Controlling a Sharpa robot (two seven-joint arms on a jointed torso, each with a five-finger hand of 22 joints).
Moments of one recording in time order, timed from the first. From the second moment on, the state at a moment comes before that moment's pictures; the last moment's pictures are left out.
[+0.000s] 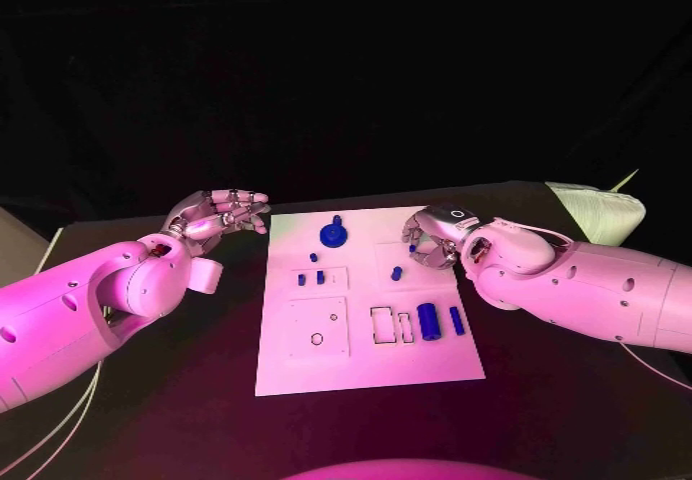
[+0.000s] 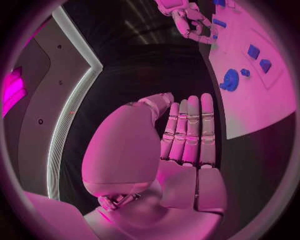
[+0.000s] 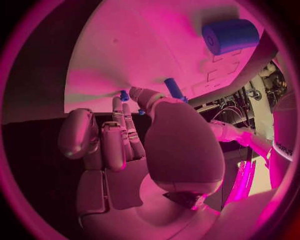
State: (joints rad) left arm 0.99 -0.87 0.25 1.39 -0.21 -0.13 0.25; left_hand 1.46 -0.22 0.52 0.14 0.21 0.92 0.17 0.30 0.31 0.98 0.12 0.44 0.06 0.87 0.07 0.92 0.34 0.18 0.81 0.16 0.79 0.52; right arm 1.21 -0.79 -0.14 1.39 -1.68 -0.38 -0.19; right_hand 1.36 -0.28 0.56 0.11 0.20 0.96 0.15 0.28 0.24 1.12 0.09 0.15 0.18 1.47 0.00 1.39 1.31 0.10 1.47 0.09 1.10 1.21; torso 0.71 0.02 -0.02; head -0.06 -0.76
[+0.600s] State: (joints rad) left arm 0.99 -0.87 0.25 1.42 -0.21 -0.13 0.25; left_hand 1.48 -0.21 0.52 0.14 0.21 0.93 0.17 0.29 0.31 0.99 0.13 0.43 0.06 0.87 0.07 0.91 0.34 0.18 0.81 0.17 0.79 0.52; right arm 1.21 -0.76 -0.13 1.36 -1.70 -0.38 -0.19; right_hand 1.39 -0.25 0.64 0.06 0.19 1.03 0.13 0.30 0.26 1.19 0.07 0.15 0.17 1.47 -0.01 1.39 1.31 0.10 1.47 0.09 1.11 1.22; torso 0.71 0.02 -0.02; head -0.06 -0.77
